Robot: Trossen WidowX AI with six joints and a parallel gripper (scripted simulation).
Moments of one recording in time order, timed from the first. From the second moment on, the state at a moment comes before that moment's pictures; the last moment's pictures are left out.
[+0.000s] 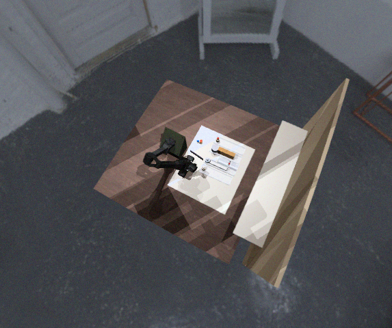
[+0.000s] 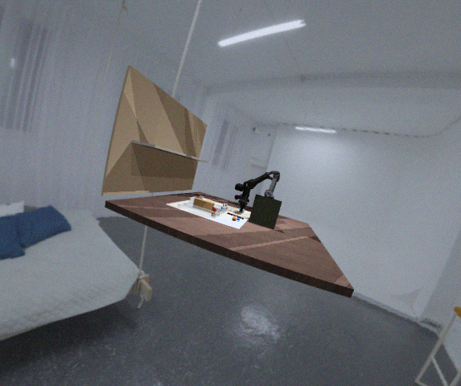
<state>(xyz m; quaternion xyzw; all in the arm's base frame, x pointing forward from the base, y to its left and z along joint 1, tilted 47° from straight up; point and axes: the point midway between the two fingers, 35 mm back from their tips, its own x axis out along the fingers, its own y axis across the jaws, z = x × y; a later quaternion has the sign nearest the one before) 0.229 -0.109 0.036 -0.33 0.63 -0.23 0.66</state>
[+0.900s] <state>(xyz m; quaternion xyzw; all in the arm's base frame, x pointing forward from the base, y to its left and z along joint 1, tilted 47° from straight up) 0.225 -0.033 0.102 -0.33 0.63 -0.23 0.66</state>
